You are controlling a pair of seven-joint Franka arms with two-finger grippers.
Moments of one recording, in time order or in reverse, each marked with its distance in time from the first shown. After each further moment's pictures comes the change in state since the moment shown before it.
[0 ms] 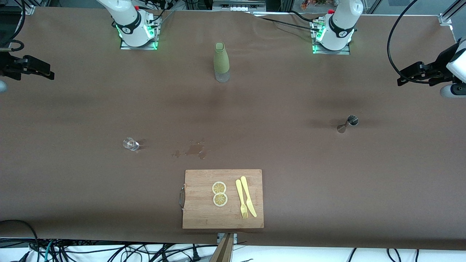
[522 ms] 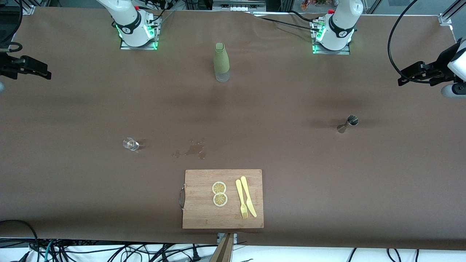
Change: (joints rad) left arm 0.001 0.000 0.000 0.004 0.000 0.000 0.000; right arm -0.001 0.000 -0.008 -0.003 -0.029 0.009 0.000
